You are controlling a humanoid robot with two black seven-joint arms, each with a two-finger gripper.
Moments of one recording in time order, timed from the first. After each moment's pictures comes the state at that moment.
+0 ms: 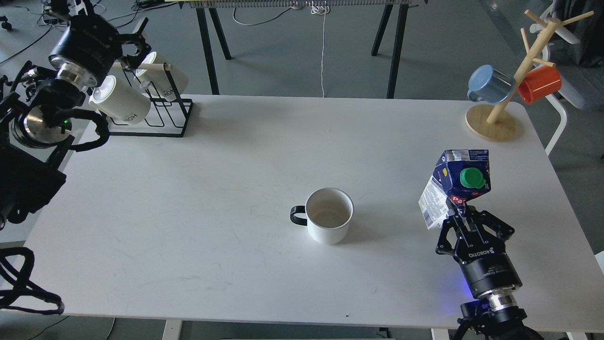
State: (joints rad) left arm -0.87 0.43 -0.89 -0.62 -0.06 -0.49 -0.15; right arm -0.27 -0.20 1.16 1.46 0.20 0.49 0.19
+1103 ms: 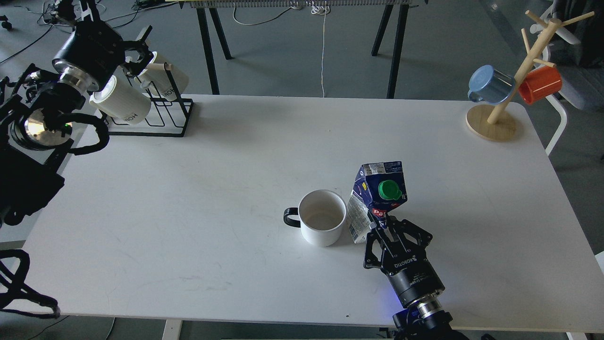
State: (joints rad) left arm -0.87 0.44 -0.84 -0.62 -0.06 -0.49 -0.14; right arm -0.18 -0.05 0.96 1.35 0.16 0.49 0.19
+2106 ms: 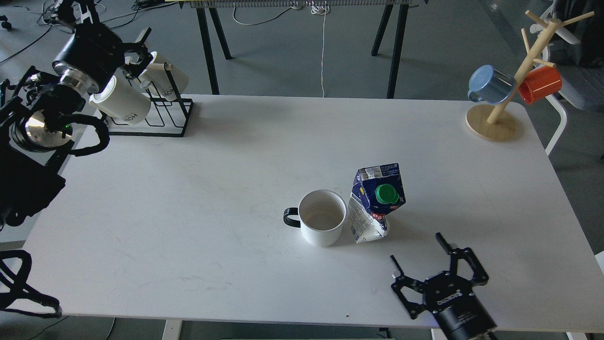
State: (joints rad) left arm -0.87 0.43 -0.85 -0.60 -0.07 -0.49 -0.15; right arm -0.44 -0.27 1.13 1.56 -0.02 0.49 0.19
